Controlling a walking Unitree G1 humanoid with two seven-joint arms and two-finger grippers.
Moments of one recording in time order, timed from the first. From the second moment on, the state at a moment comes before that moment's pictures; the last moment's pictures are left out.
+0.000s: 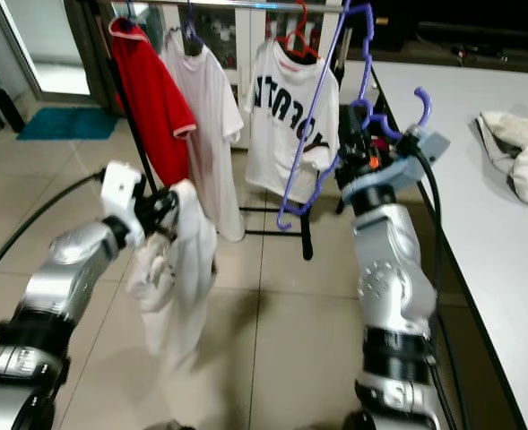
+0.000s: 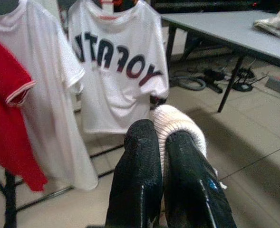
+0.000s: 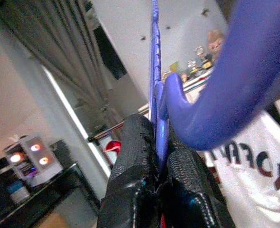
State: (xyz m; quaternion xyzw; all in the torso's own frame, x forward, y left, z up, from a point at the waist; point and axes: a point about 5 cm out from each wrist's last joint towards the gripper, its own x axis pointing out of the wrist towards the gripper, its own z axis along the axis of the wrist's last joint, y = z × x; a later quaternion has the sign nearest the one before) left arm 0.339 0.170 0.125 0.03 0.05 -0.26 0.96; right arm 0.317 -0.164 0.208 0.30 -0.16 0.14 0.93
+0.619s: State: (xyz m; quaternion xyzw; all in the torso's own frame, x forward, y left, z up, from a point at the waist) left arm 0.290 0.183 0.098 -0.01 0.07 -0.13 0.99; right arm 0.256 -0.170 0.097 -0.01 0.10 0.00 0.99
